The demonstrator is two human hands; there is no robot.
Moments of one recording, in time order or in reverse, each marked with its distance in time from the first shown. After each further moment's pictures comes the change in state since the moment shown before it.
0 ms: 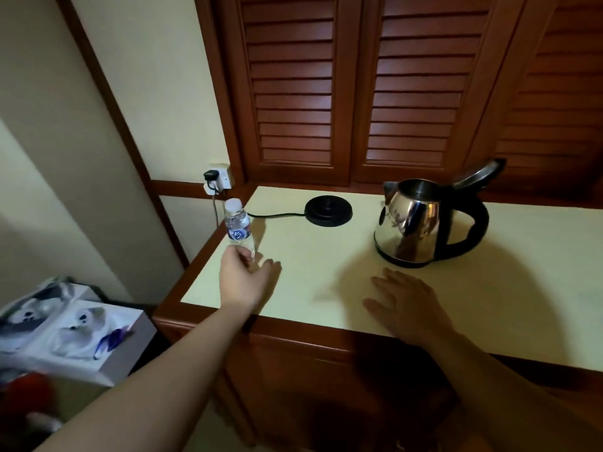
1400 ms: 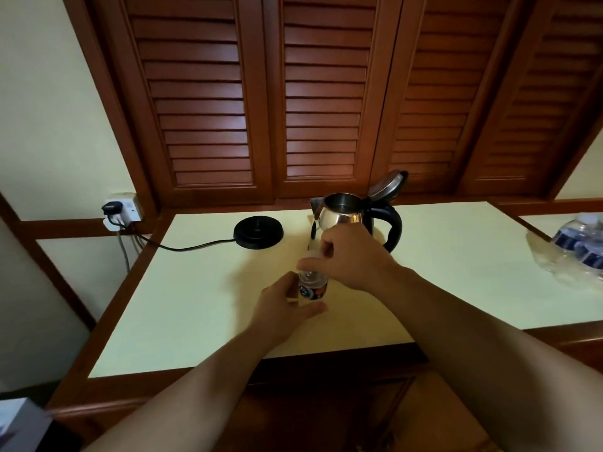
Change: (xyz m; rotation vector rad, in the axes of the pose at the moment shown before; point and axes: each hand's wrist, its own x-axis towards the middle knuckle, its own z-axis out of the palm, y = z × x) left_hand -0.033 0.049 0.112 -0.050 -0.705 0.334; right_hand 0.017 -0.069 -0.122 0.103 0.237 -0.020
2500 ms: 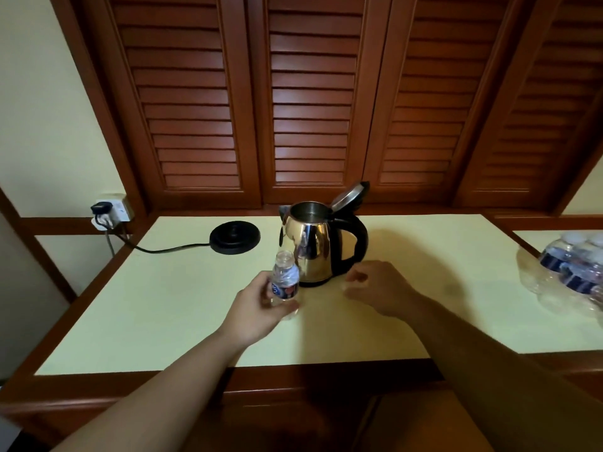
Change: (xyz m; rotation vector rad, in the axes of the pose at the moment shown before) left_hand 0.006 0.034 0.037 -0.131 0.035 -0.035; right_hand -0.023 0.178 -0.004 0.208 -0.132 0.118
